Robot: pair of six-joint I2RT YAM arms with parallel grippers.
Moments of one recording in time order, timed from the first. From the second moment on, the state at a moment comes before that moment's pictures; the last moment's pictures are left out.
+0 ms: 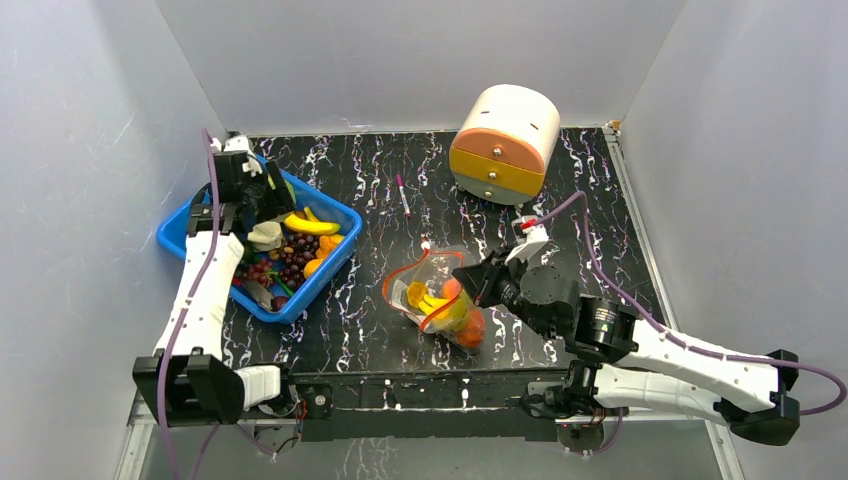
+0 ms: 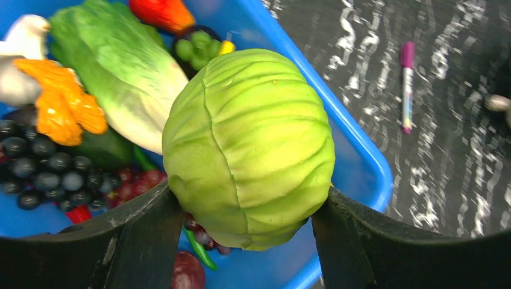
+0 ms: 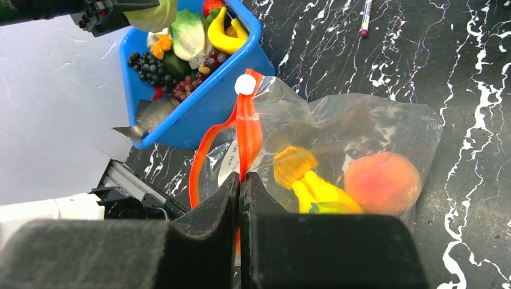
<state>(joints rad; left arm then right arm) 0.03 1.25 1.20 -0.67 -0.11 -0.27 1.18 0.75 0.80 -0.30 0.50 0.72</state>
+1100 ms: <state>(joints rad) -0.13 0.90 0.90 -0.45 1.04 -0.55 1.18 0.87 0.79 -0.15 0.58 0.87</state>
